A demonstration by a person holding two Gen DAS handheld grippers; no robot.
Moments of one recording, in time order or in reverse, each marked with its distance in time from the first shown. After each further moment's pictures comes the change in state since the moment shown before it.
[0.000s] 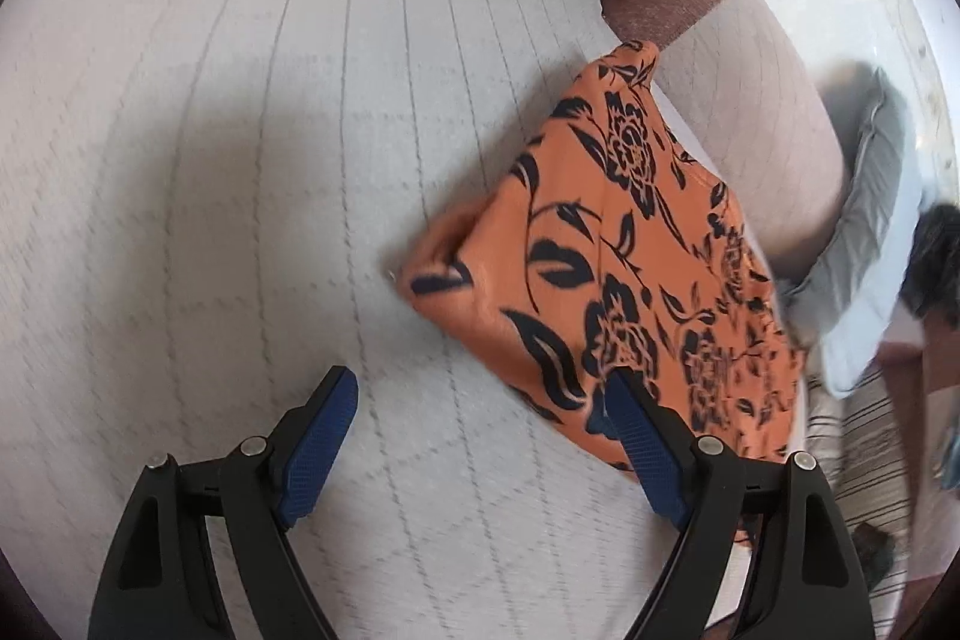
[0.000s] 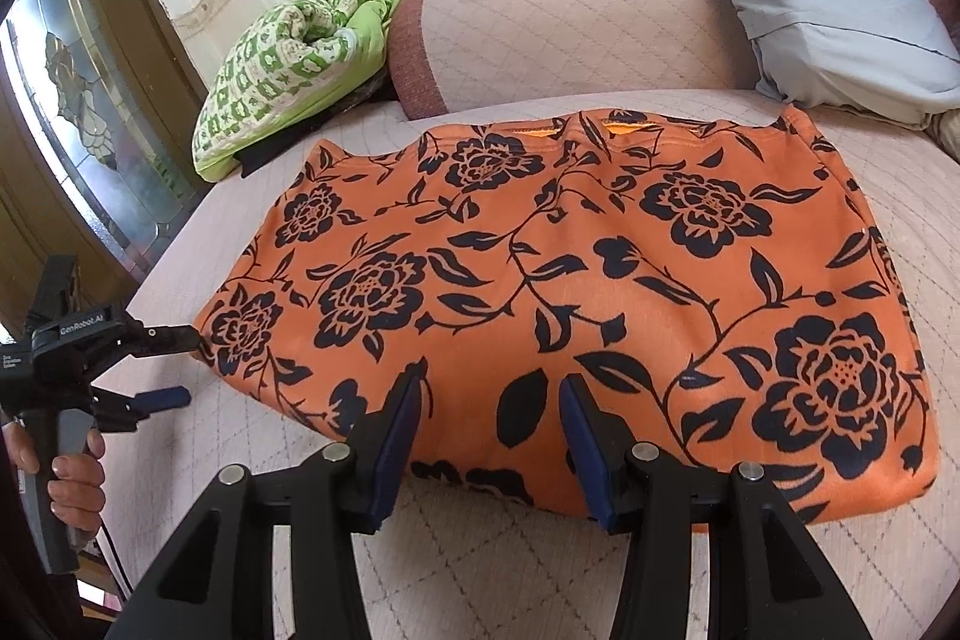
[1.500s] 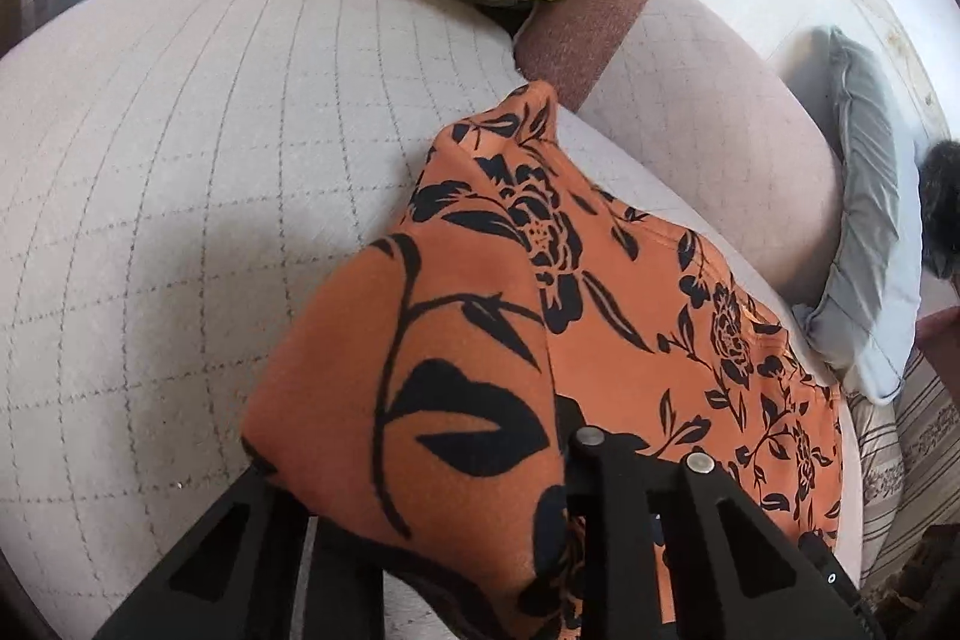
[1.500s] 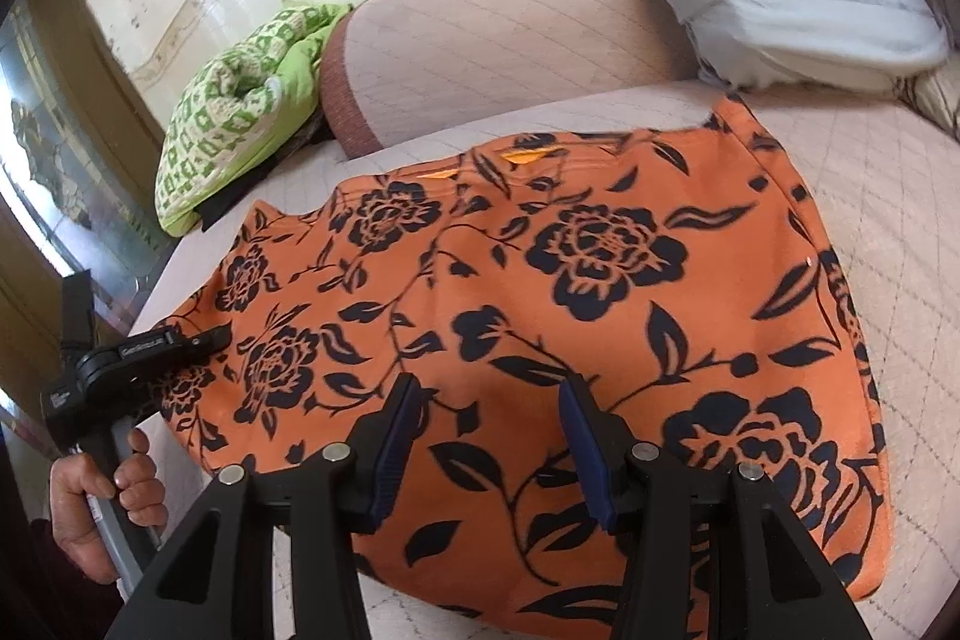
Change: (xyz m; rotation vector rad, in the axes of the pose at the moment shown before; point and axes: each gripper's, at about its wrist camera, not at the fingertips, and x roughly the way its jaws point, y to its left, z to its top) left arm 0.083 -0.105 0.045 0.222 -0.241 0.041; right arm 0.013 -0.067 0.027 0.132 -0.019 -0.002
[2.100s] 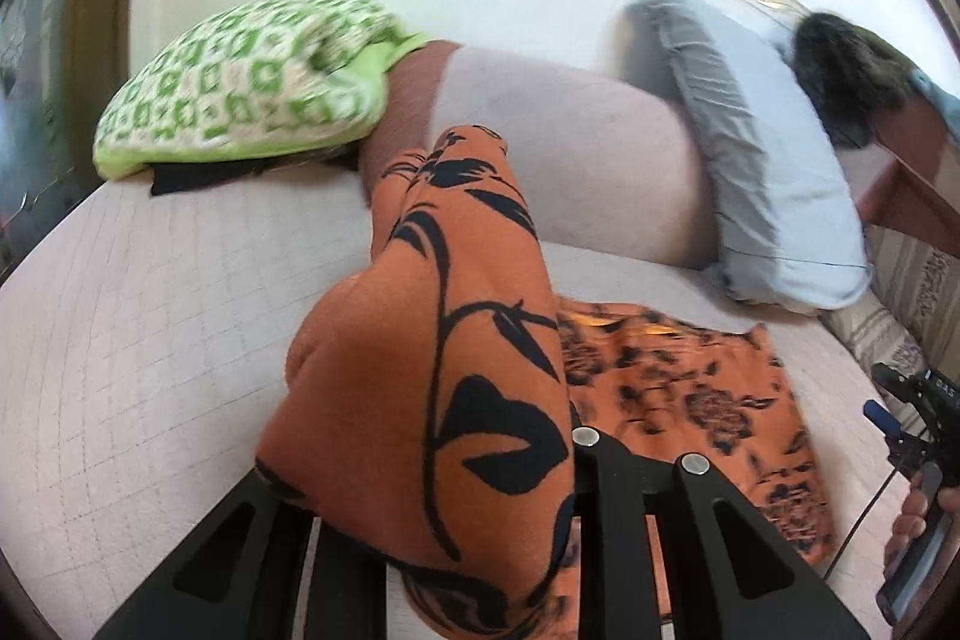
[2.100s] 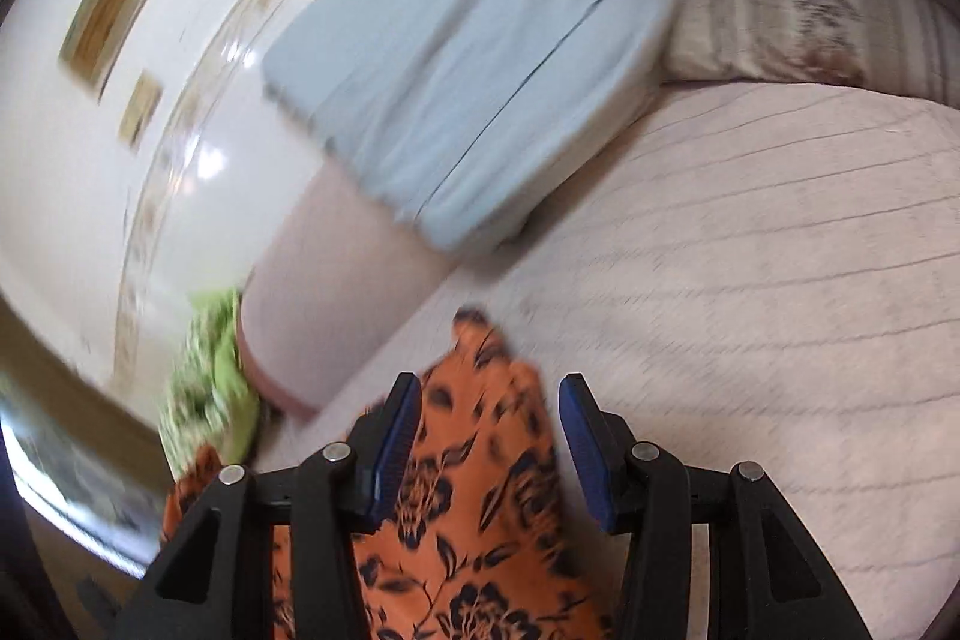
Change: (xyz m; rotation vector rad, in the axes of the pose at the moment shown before) left arm -0.090 -0.117 -0.027 0.393 -0.217 -0.035; right arm -0.089 -0.166 0.041 0.586 -0.346 0.008
